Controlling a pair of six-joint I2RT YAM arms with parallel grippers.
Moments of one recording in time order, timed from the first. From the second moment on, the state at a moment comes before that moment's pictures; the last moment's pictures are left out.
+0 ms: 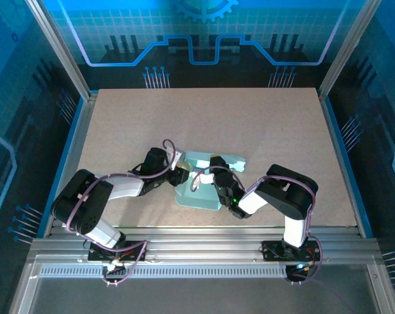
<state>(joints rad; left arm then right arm) -0.44 1.56 0.56 0.28 0.30 -0.12 0.92 1.86 0.52 1.18 0.73 -1.44</state>
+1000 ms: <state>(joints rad) -0.44 1.65 0.63 0.31 0.32 -0.17 0.93 1.93 0.53 1.30 0.81 -1.48</state>
